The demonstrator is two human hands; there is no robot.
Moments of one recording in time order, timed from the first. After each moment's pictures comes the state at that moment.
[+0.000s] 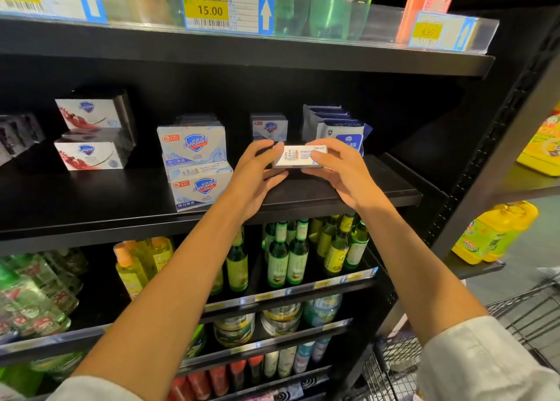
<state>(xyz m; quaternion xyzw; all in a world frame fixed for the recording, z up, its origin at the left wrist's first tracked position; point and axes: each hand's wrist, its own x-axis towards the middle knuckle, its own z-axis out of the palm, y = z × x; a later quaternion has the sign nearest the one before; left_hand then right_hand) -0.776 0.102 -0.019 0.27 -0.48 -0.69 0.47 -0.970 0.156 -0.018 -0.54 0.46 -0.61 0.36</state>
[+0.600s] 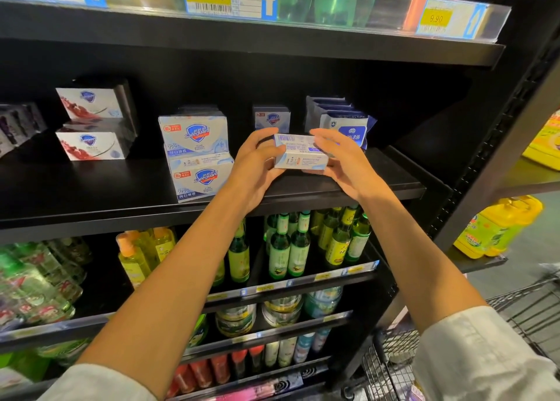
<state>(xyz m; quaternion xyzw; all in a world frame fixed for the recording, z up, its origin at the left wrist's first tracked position) -0.775 0.100 -0.020 0.27 -0.49 -0.68 0.48 -0.965 0.151 -0.015 -0.50 0.50 -0.60 0.37</state>
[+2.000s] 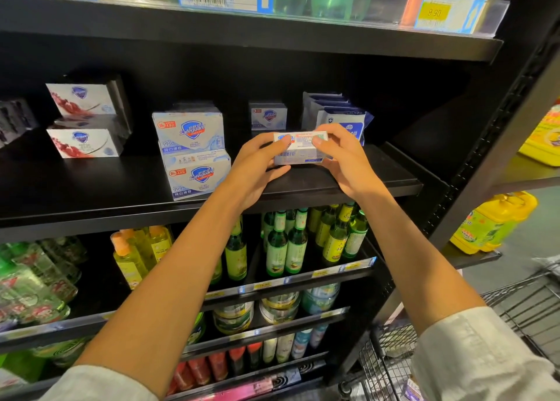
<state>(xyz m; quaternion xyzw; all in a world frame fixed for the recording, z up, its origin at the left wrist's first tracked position) -0.779 0.097 -0.024 0.28 -0.54 -0.67 0.44 -0.969 0.150 -0.020 -0.54 0.47 -0.62 0.32</state>
